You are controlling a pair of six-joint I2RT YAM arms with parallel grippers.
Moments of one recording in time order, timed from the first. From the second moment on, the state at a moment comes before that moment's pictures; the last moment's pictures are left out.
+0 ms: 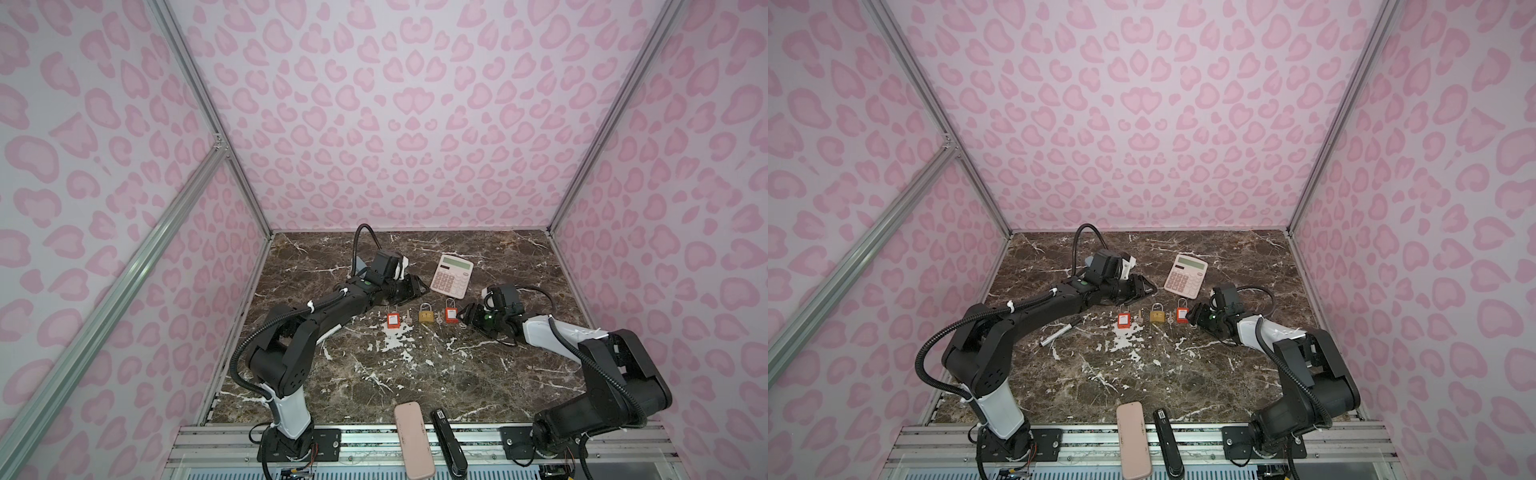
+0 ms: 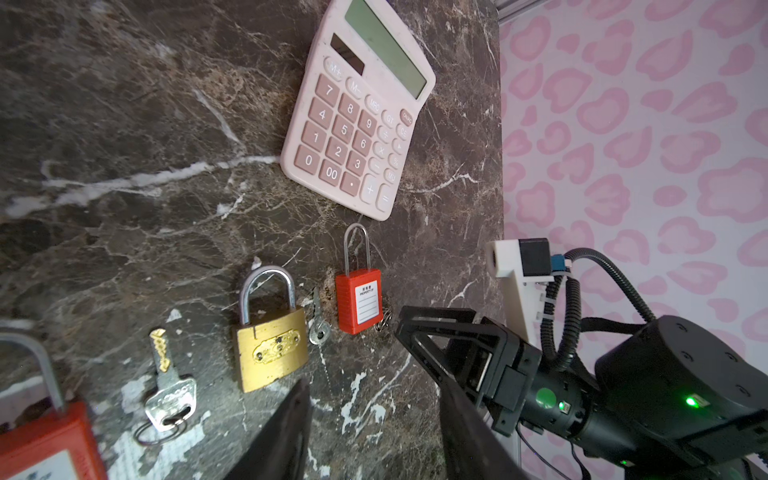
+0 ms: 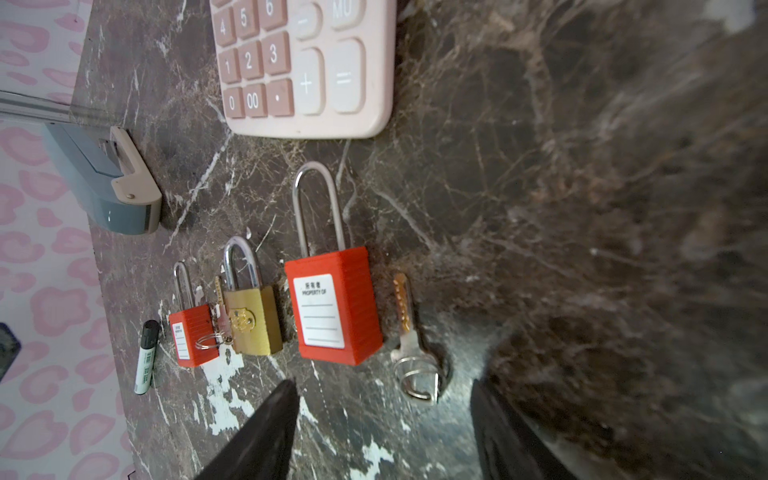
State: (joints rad) left arm -0.58 1.79 1.22 -0.16 0.46 -0.82; right arm 0.27 1.52 0.66 -0.08 -0.34 0.76
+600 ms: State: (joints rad) left arm -0.58 1.78 1.22 -0.16 0.46 -0.82; right arm 0.25 1.51 0.55 0.10 -0.51 0.90
